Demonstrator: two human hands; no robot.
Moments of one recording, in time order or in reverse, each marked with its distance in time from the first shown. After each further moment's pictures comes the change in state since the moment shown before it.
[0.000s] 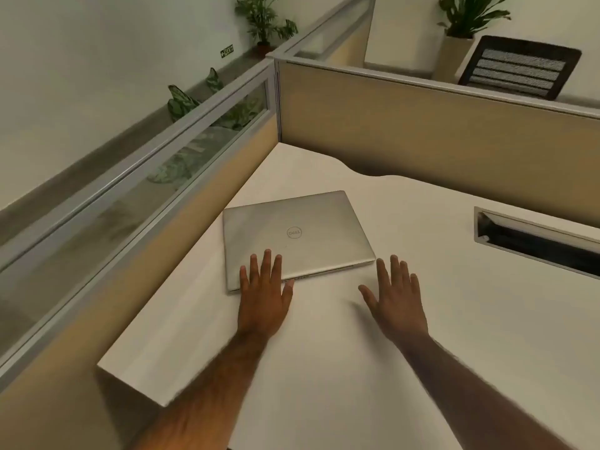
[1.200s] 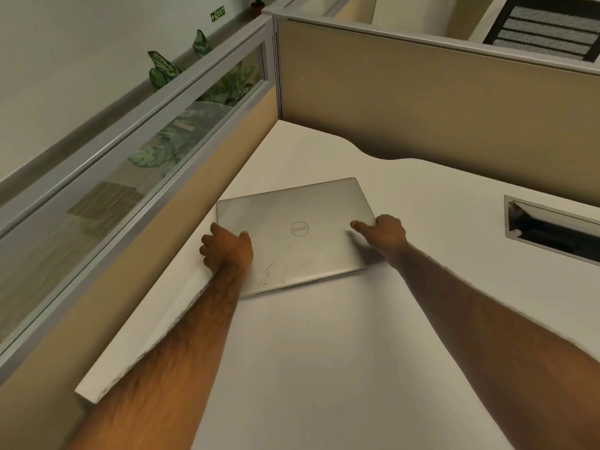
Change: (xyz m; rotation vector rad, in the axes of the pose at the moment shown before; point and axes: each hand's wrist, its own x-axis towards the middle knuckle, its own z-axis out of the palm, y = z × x) left_hand 0.132 -0.056 -0.022 -0.468 0.043 -0.814; right_hand 0.176 -0.043 -0.010 0.586 -0.172 0.410
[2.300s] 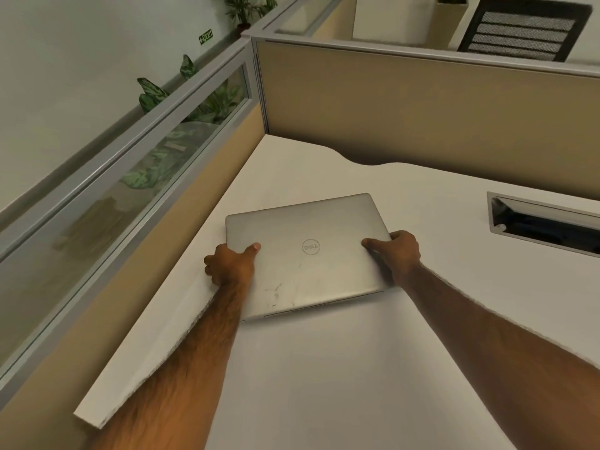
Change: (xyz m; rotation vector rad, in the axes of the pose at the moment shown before) left_hand -0.024 0.007 0.004 -0.214 -0.067 -0.047; right_hand -0.023 0.045 -0.019 0.378 0.147 0.122
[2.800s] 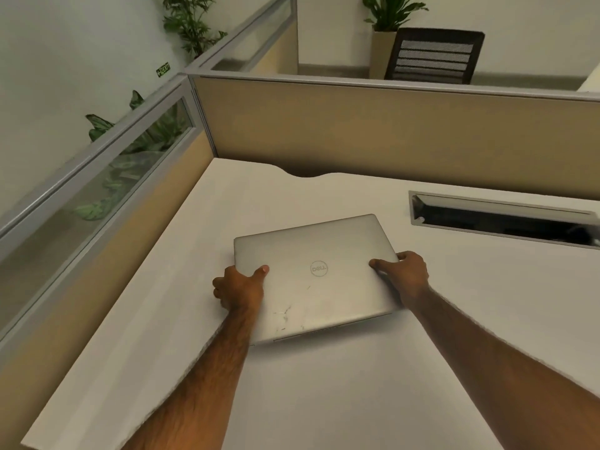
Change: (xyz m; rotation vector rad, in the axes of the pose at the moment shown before) left_hand -0.130 0.019 0.056 0.006 -0.104 0.100; right_hand -0.027 0.074 -0.142 0.048 0.132 0.048
